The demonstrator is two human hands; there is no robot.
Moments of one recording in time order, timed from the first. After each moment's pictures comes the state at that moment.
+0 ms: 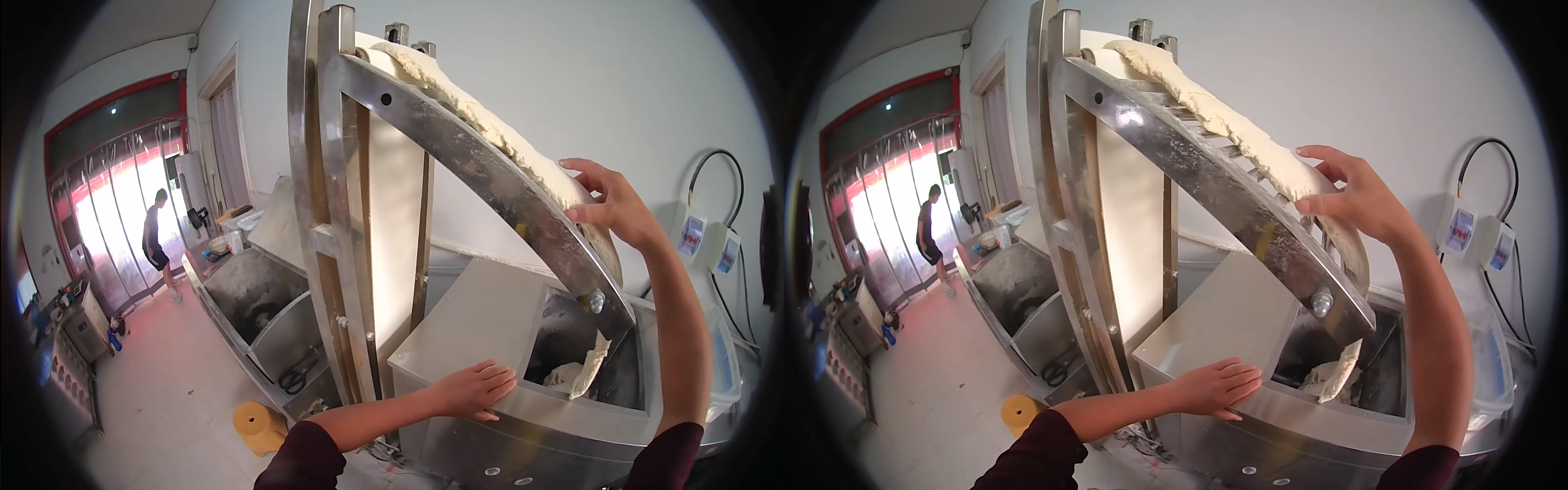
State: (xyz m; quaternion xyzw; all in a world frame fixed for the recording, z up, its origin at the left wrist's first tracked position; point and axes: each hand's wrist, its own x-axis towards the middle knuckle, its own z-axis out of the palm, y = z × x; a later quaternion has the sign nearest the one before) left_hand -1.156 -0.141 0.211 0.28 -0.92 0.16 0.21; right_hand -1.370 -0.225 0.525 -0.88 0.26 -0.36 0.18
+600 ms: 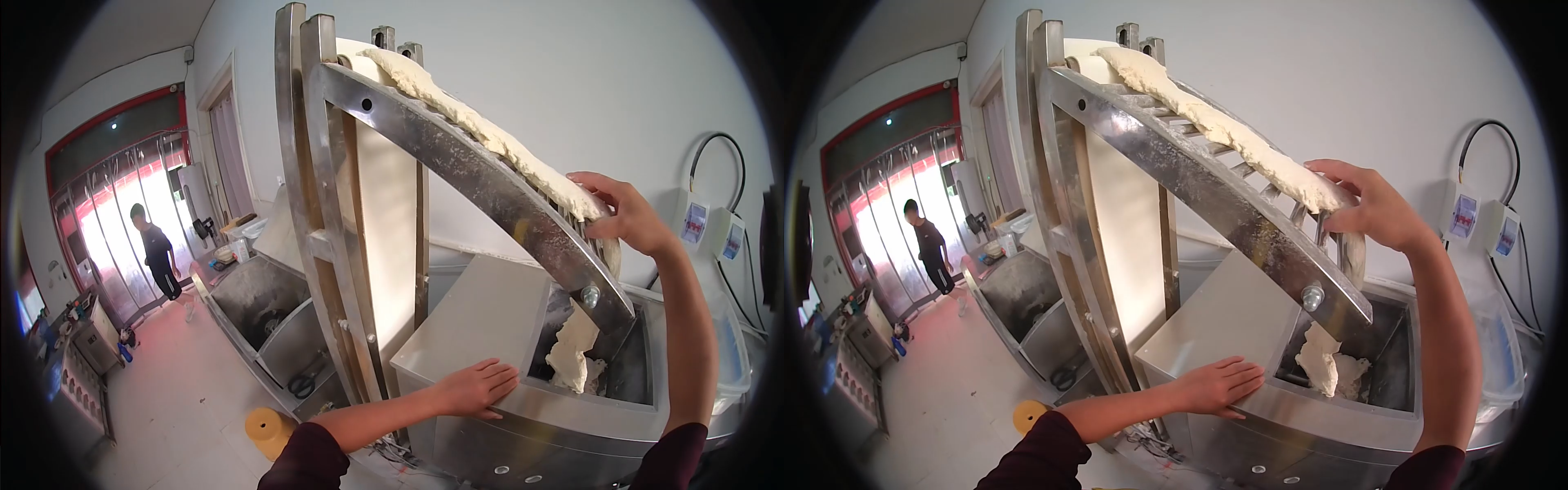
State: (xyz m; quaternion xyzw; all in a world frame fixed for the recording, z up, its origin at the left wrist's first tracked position) left_hand -1.157 -0.140 0.215 0.27 -0.92 0.15 0.22; right_hand -1.398 -0.231 0.509 -0.89 0.23 -0.34 0.21
